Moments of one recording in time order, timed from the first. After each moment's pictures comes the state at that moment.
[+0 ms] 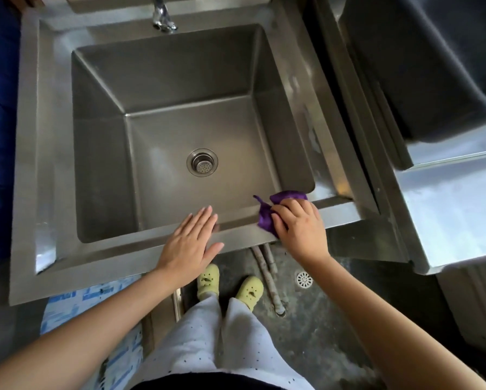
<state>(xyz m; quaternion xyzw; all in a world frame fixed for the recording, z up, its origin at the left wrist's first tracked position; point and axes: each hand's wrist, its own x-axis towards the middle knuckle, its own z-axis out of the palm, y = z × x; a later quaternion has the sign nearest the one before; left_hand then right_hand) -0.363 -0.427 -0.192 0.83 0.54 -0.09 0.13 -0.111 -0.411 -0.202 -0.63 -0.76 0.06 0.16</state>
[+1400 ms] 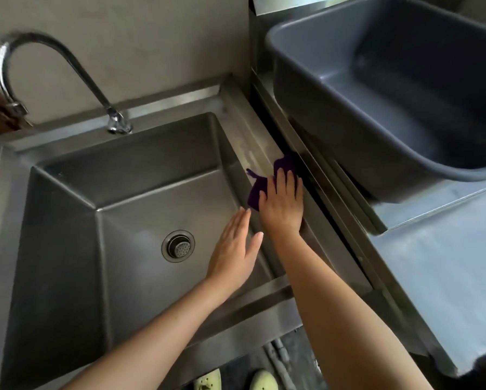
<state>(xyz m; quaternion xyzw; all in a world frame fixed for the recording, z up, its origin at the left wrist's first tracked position) -0.201 -0.281 -0.194 0.77 0.54 0.14 0.30 -0.071 -0.218 -0.215 -0.78 -0.62 0.01 0.05</state>
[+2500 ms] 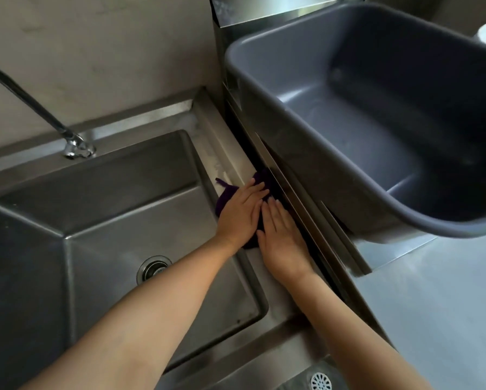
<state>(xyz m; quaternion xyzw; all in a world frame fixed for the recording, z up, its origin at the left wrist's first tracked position) -0.113 -0.150 -0.229 0.82 0.44 0.26 0.24 -0.021 -0.234 -0.218 -0.72 -0.68 0.07 0.11</state>
